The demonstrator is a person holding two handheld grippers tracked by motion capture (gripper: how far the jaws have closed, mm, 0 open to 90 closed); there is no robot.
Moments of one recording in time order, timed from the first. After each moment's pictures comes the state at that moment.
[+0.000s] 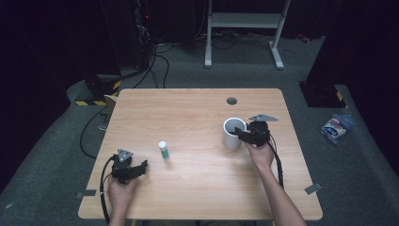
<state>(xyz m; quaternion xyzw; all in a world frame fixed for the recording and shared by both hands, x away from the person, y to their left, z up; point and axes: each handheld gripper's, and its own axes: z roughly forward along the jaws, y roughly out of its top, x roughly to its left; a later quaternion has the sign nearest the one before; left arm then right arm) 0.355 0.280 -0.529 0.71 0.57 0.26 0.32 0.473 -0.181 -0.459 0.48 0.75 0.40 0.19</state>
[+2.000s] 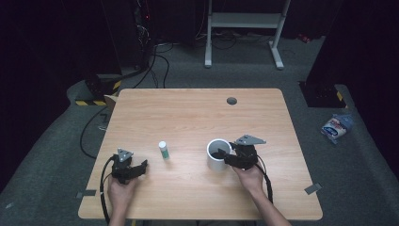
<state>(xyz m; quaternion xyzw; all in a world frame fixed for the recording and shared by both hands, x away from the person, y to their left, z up) 0.355 0.280 -0.529 0.71 0.57 0.26 0.32 0.399 -0.139 -0.469 0.40 0.79 0.44 0.15</state>
